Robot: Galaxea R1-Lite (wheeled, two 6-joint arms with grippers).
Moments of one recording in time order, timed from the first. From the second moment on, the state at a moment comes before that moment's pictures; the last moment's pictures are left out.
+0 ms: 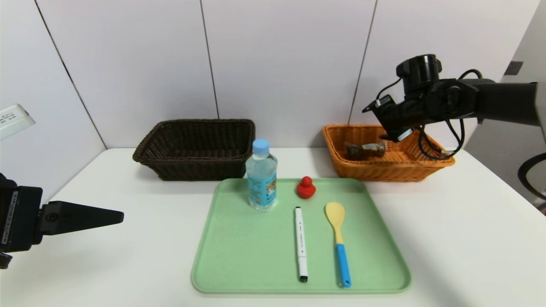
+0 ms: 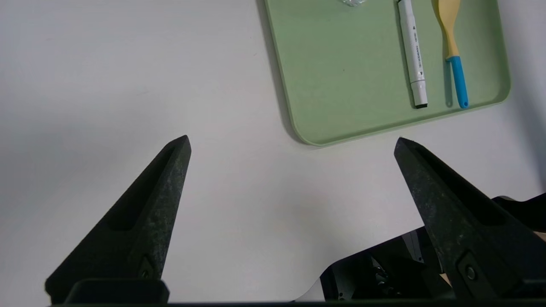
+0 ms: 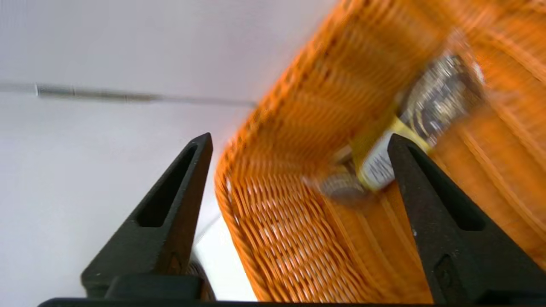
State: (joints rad) left arm -0.18 1.13 -1.12 0.69 -0.27 -0.20; right arm 0.15 2.18 -1.95 0.34 -0.03 1.01
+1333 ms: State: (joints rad) left arm -0.19 1.07 -1.07 0.69 -0.27 -0.20; right arm 0.55 1.74 -1.14 -0.30 0.05 0.20
